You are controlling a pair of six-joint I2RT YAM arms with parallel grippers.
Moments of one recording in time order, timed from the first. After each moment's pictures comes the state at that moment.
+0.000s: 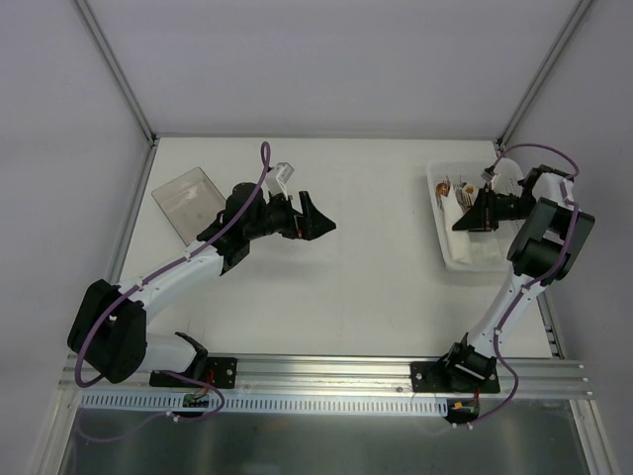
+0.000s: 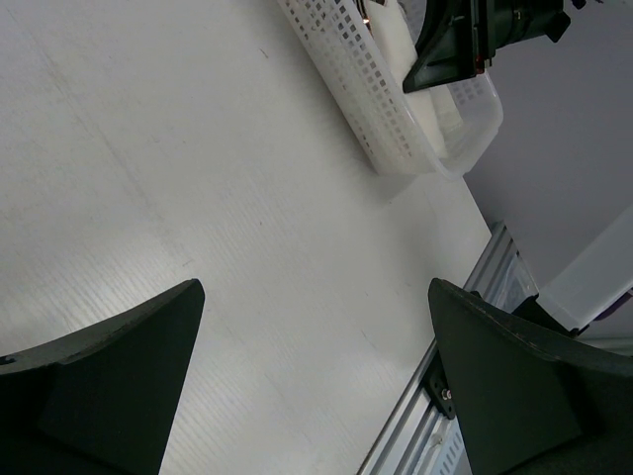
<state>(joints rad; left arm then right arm) -0.56 1.32 0.83 0.20 0.42 -0.62 -0.45 2.17 1.73 -1.42 -0.99 -0.82</state>
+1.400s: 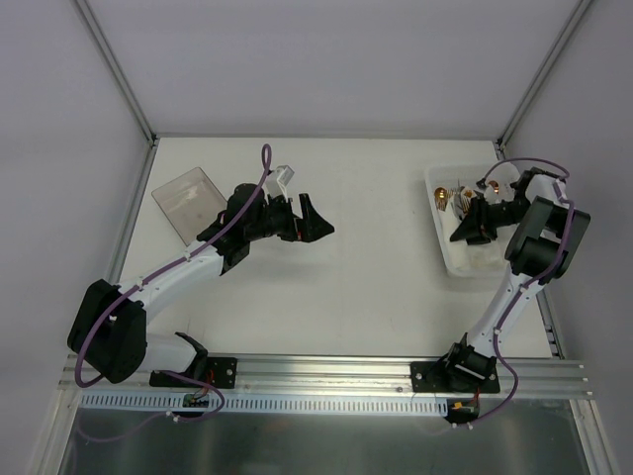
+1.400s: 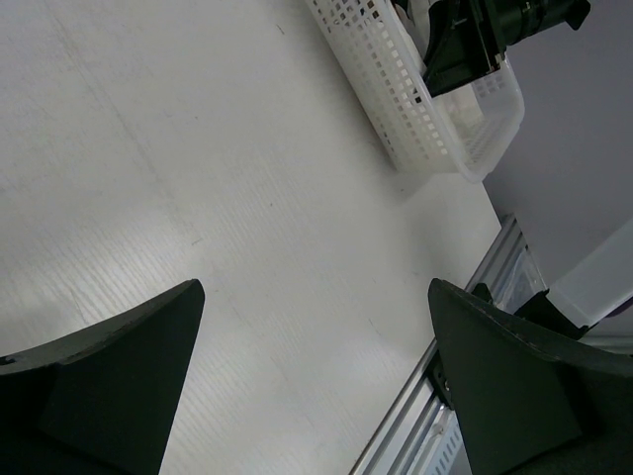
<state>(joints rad) -0.56 1.32 0.83 0.15 0.41 -0.62 -0.43 2.18 1.67 -1.40 -0.80 -0.54</state>
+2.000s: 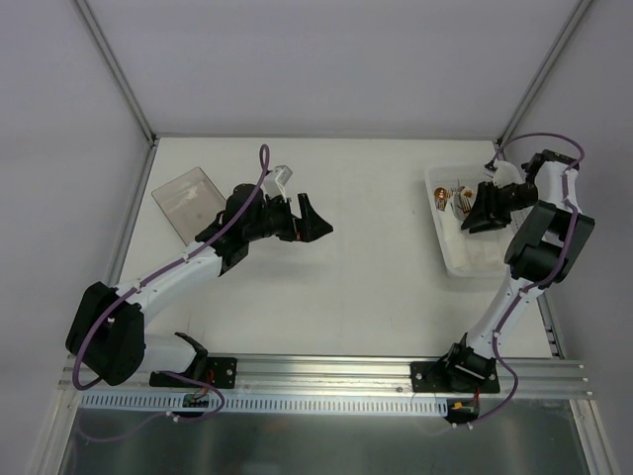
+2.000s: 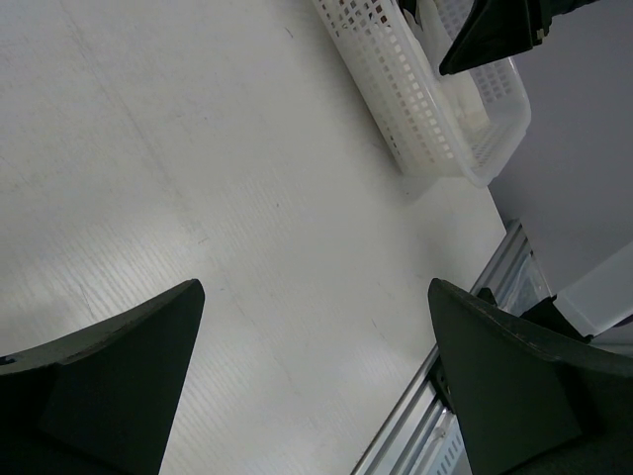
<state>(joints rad) -0.56 1.31 0.83 0.13 0.39 -0.62 -0.42 2.12 1.81 -1.41 -0.67 -0.55</state>
